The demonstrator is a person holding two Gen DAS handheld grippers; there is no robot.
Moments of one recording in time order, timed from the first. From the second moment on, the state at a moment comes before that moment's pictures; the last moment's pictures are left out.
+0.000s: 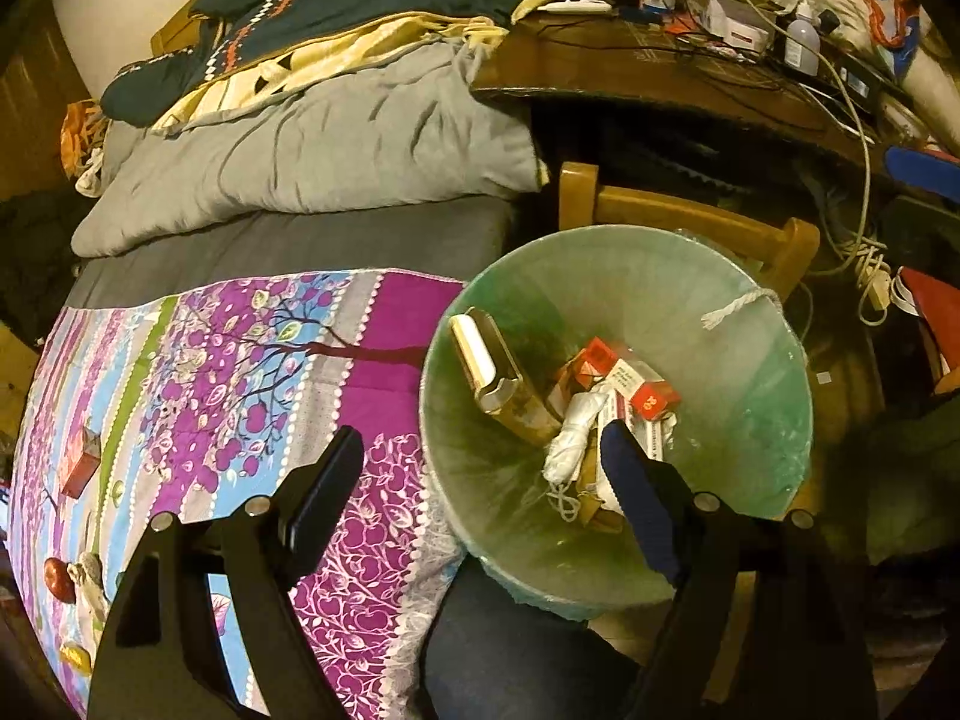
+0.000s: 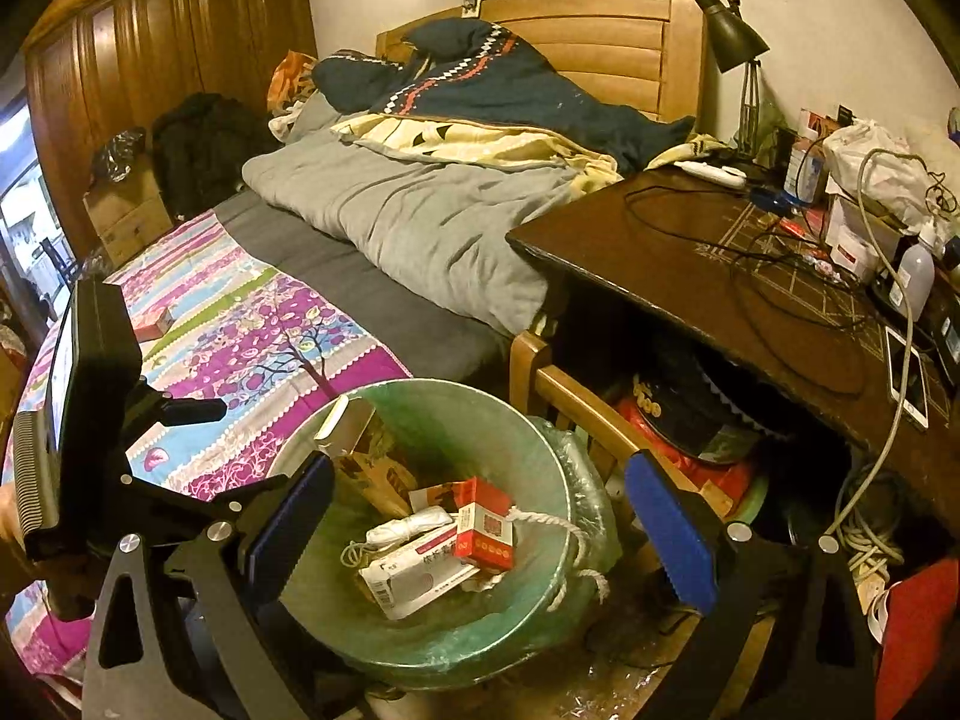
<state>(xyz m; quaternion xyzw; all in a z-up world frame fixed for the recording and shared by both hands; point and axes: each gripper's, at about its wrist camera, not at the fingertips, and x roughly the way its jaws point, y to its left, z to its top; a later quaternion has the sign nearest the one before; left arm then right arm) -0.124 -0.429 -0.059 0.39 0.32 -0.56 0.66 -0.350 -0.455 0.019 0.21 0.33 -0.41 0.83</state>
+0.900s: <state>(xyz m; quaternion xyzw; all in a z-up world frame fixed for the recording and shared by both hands) -0.003 -0.345 -0.029 0.24 0.33 -0.40 0.82 -0.290 -0.386 0.062 0.10 0.19 -0.43 0.88</state>
